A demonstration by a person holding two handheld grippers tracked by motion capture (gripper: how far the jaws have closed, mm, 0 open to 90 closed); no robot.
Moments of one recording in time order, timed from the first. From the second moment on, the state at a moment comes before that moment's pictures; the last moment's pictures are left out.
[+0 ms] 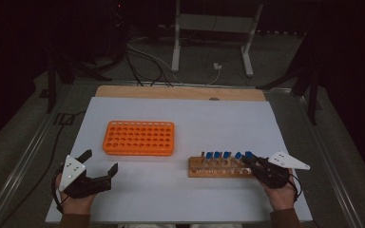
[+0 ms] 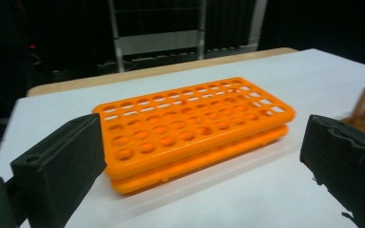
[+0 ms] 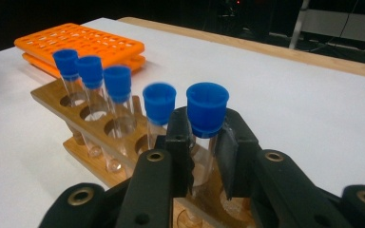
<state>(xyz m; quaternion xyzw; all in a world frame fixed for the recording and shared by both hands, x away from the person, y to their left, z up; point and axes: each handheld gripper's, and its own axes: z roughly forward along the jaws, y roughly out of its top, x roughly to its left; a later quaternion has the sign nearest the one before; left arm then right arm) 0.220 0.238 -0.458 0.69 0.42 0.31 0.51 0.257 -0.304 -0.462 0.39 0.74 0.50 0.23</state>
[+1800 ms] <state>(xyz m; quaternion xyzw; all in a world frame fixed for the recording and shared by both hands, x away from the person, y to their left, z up) 0.276 0.150 -0.406 0.72 0.31 0.27 0.56 0.300 -0.220 -0.375 0.31 0.75 0.55 0.21</state>
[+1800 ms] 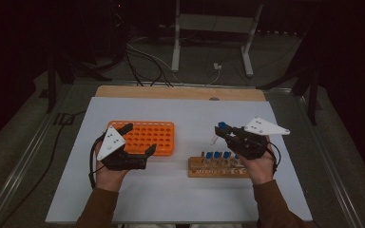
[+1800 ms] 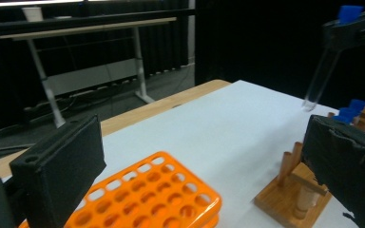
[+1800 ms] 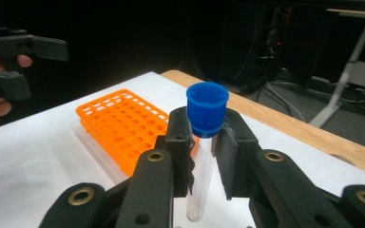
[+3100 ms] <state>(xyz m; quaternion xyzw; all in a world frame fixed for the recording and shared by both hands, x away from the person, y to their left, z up) 0.286 0.076 -0.413 0.77 0.25 0.20 0.54 0.304 -0.135 -0.384 0.26 0.77 0.56 0.13</state>
